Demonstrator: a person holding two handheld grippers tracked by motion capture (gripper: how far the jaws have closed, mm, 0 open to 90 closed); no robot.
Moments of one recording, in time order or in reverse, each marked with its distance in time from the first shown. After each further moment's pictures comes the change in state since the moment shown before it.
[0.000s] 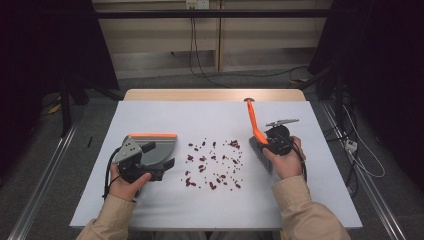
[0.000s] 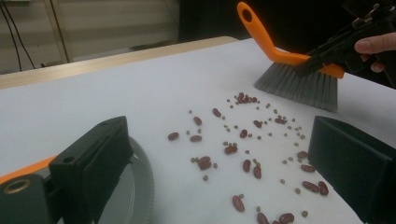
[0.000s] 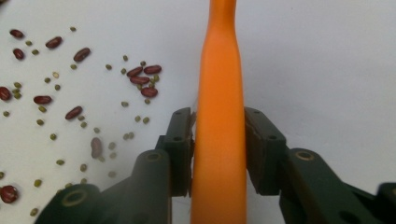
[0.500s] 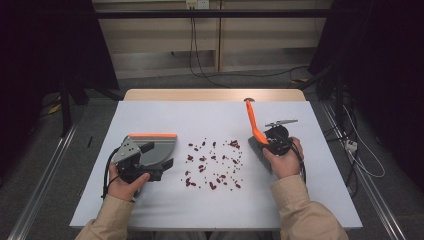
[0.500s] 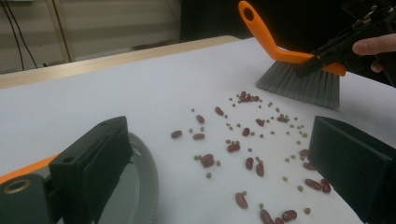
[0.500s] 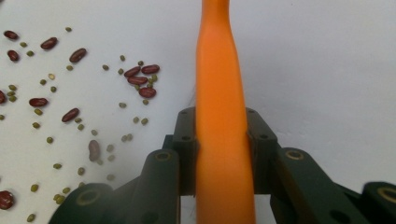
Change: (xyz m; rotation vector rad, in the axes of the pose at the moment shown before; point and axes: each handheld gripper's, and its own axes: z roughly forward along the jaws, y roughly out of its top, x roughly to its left) left arm 0.003 -0.001 -0.003 0.002 0.006 0.001; right arm 0.001 -0.001 0.003 -0.007 -0.003 0.022
